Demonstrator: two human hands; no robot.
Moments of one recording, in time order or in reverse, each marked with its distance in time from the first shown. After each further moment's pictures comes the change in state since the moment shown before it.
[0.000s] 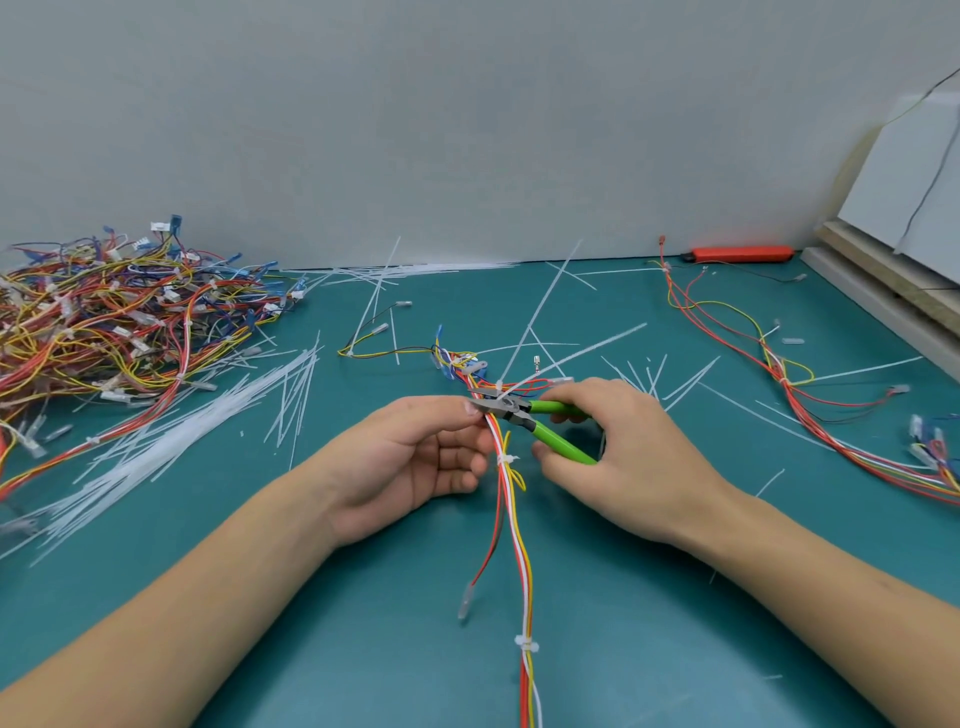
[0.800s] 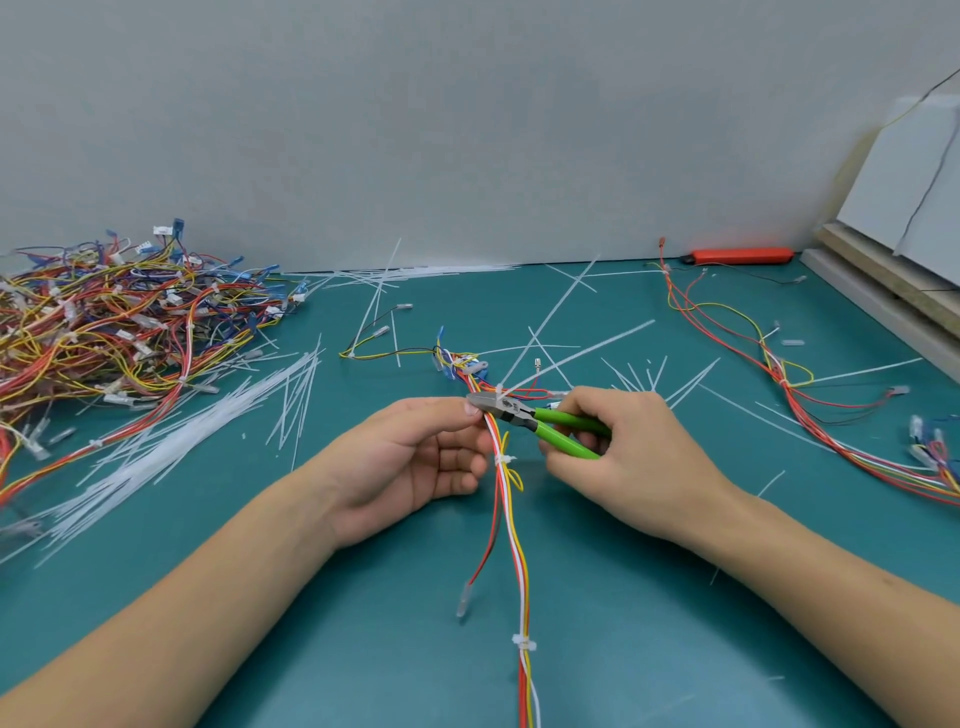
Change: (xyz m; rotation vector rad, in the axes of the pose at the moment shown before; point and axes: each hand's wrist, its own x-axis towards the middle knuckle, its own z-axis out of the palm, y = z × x) left_hand 0.000 0.000 -0.001 -0.019 -0.006 -0.004; right_hand -0.001 0.000 -0.003 0.106 0.016 0.059
